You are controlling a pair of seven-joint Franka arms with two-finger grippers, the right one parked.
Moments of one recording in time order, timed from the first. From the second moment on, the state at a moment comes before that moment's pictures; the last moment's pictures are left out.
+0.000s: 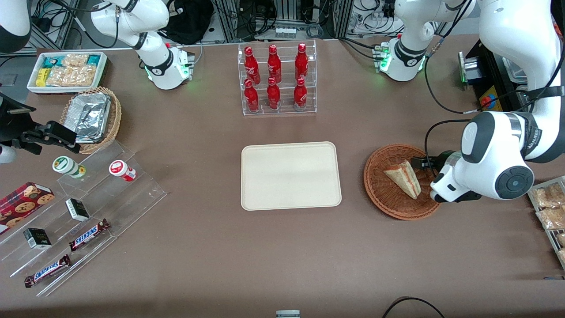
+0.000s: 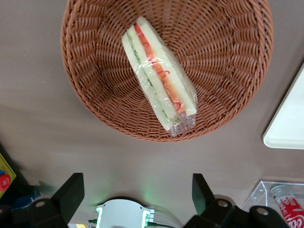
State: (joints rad) arm -0.07 0.41 -0.05 -1.60 -0.03 1.50 -0.20
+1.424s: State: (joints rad) arm -0.15 0.22 -0.05 -2.16 -0.03 2.33 -0.77
